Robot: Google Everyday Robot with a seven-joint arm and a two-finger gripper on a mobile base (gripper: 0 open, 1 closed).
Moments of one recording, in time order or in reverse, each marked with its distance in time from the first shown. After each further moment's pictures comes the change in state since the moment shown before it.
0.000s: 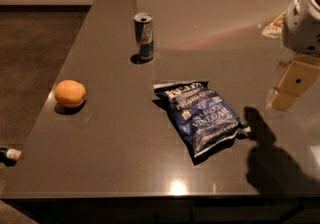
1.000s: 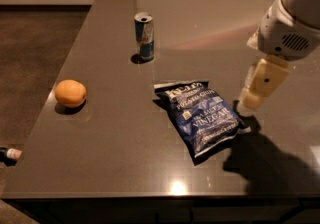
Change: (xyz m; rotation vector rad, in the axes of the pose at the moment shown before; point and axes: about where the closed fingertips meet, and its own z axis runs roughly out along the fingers) arm -0.023 0.000 0.030 -0.087 -0.037 0.132
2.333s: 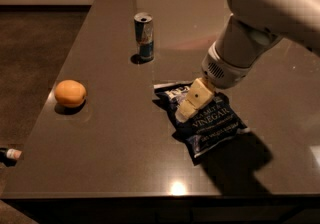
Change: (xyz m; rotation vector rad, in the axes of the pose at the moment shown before) arm -0.046 0.006 0.109 -0.050 0.019 0.478
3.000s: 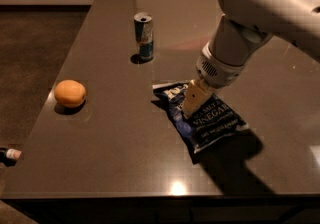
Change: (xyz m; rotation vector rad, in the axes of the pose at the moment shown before) arm -0.006 0.003 0.011 -0.030 0.038 0.037
